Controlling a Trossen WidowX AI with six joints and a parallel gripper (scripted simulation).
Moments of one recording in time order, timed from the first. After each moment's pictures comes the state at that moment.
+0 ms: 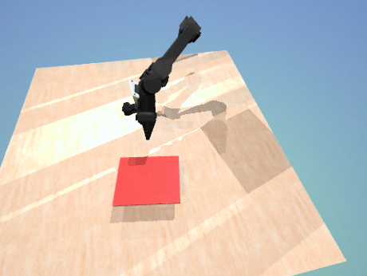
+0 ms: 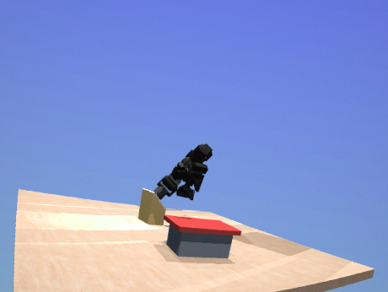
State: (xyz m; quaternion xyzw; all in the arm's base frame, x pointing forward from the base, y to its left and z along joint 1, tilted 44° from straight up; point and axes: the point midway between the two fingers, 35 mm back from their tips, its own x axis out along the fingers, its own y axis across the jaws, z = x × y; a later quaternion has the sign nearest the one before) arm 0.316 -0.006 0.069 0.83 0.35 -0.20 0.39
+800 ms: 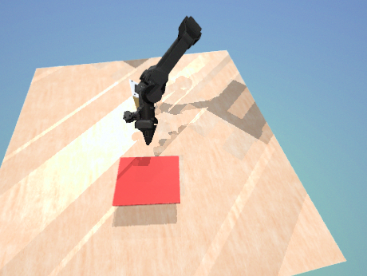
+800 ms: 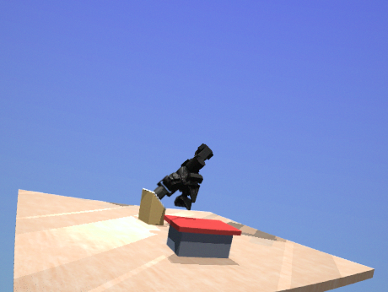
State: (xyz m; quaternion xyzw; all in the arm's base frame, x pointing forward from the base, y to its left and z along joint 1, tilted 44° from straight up) arm 0.308 0.020 0.033 0.84 0.35 -0.20 0.35
